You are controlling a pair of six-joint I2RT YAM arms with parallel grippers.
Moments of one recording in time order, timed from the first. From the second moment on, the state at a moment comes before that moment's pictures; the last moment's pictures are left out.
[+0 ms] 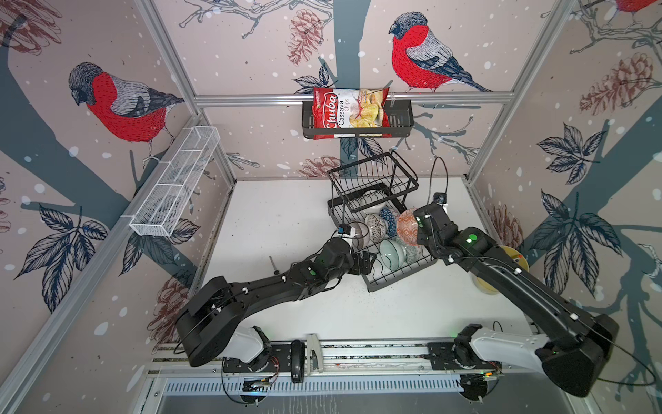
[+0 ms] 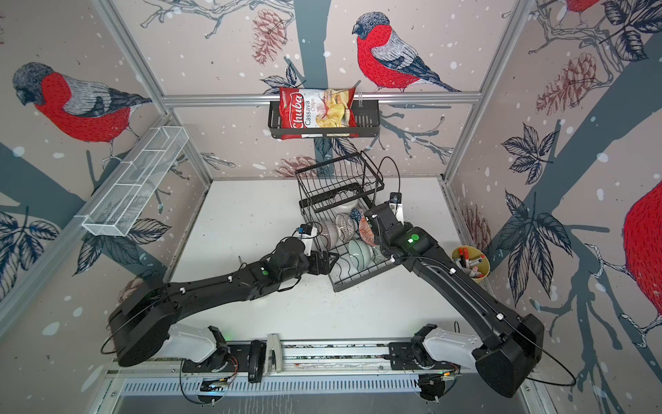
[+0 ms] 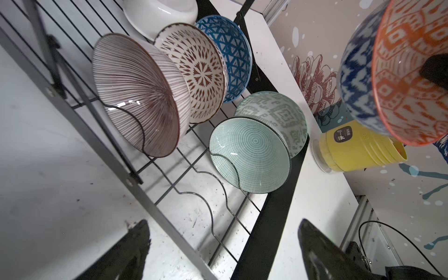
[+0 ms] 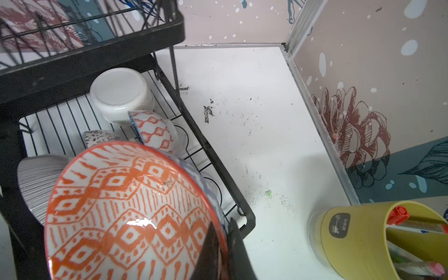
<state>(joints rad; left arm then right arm) -0.88 1.36 0.69 0.17 -0.02 -0.67 0.73 1.21 1.16 -0.87 0.68 0.50</state>
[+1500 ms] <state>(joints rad) -0.54 0.83 0.42 0.03 -0.02 -0.71 1.18 1.76 1.23 -1.05 1.11 0.62</state>
